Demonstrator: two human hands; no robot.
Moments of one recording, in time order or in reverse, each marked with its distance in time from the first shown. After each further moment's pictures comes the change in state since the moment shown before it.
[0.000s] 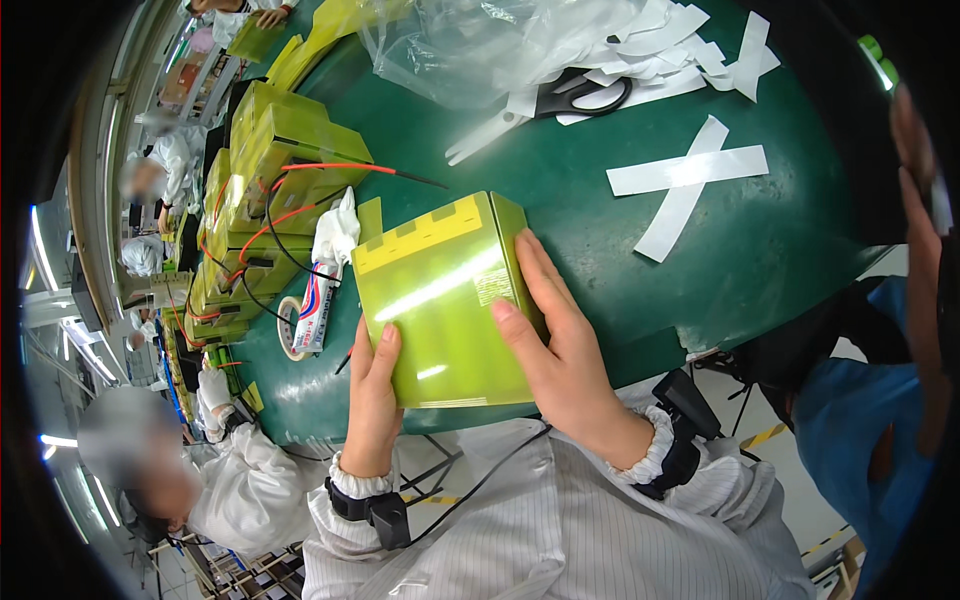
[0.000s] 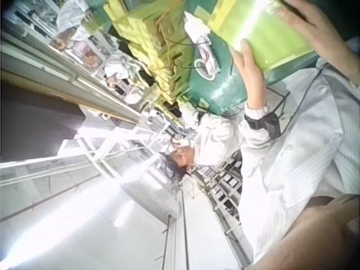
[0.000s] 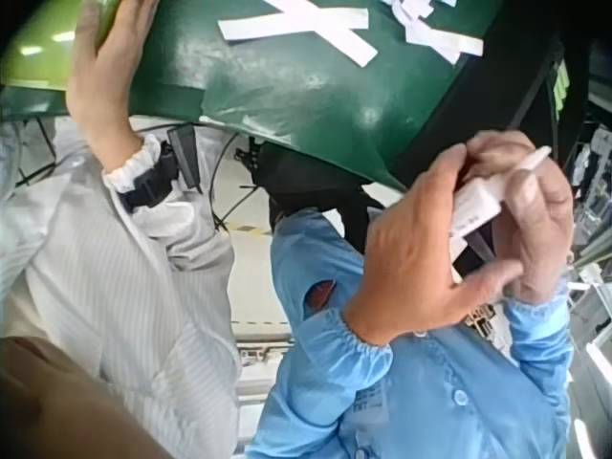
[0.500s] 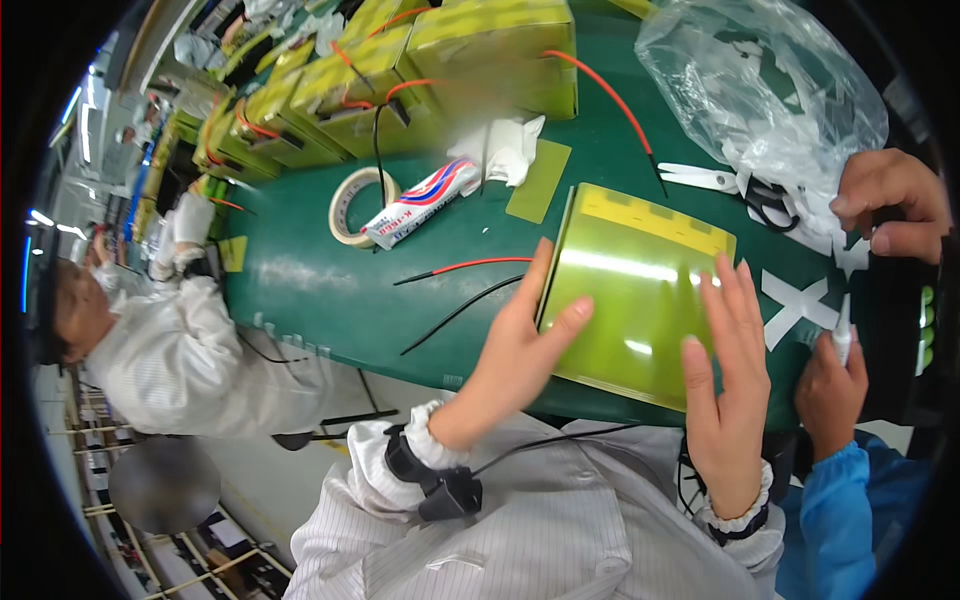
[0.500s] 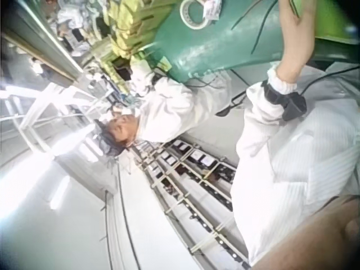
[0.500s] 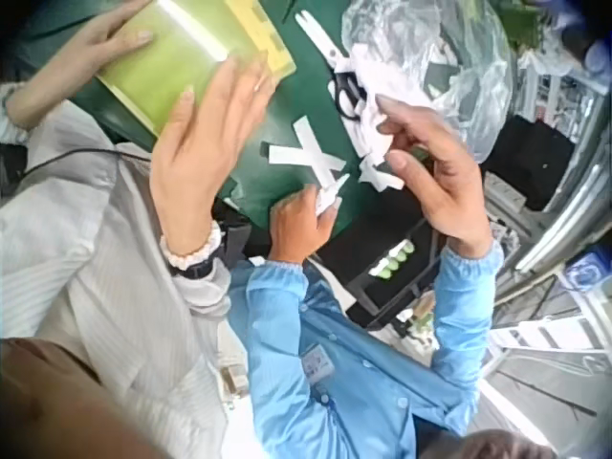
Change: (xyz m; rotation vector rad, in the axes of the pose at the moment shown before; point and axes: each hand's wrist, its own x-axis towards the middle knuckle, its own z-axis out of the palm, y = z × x) left_hand -0.002 -0.028 -0.019 -0.167 -0.024 0.160; right_hand 0.009 -0.073 0.010 -1.002 -0.432 -0.344
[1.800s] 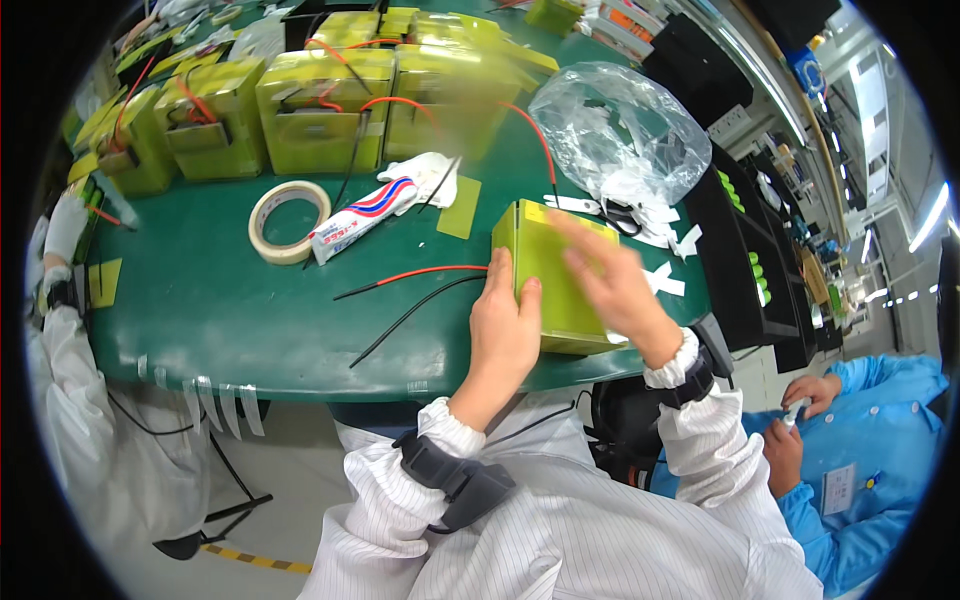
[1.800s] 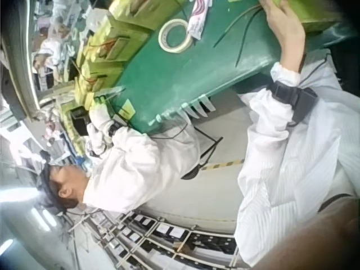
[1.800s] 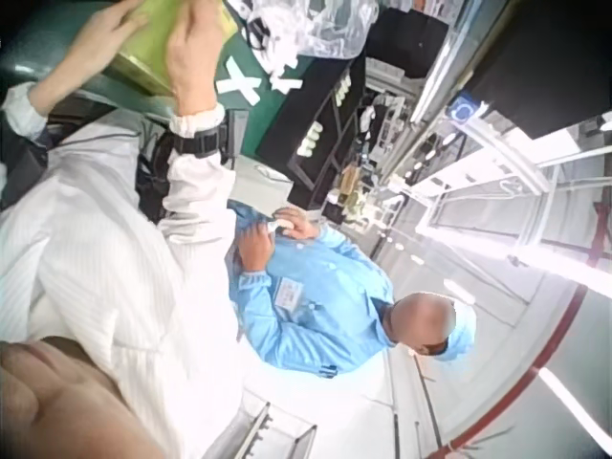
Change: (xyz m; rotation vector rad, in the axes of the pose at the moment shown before) left_hand 0.005 -0.031 0.013 0.035 0.125 0.333; right_hand 0.051 -0.030 0.033 -0.032 -0.058 -0.065
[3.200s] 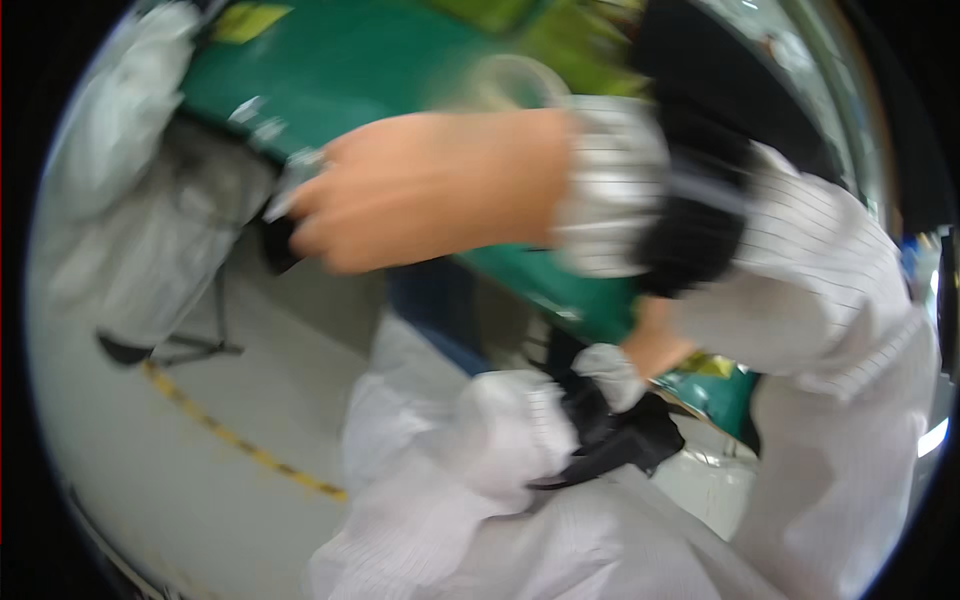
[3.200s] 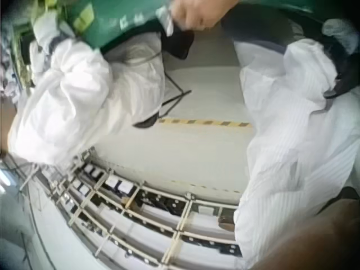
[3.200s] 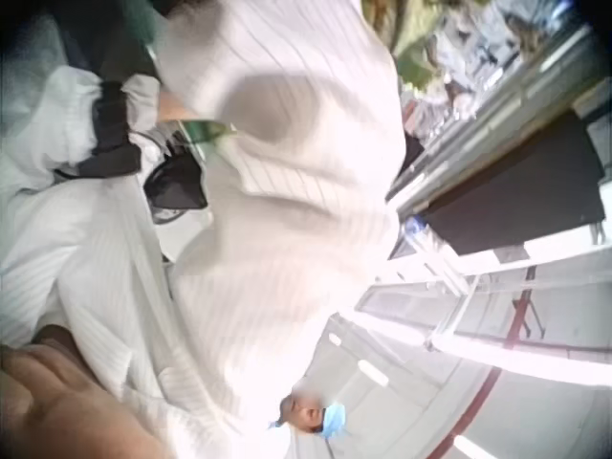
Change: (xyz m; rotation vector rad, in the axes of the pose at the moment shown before) left_hand 0.003 0.048 0.141 -0.059 0.367 0.299; right_hand 0.095 -0.224 0.228 -0.651 -0.763 -1.771
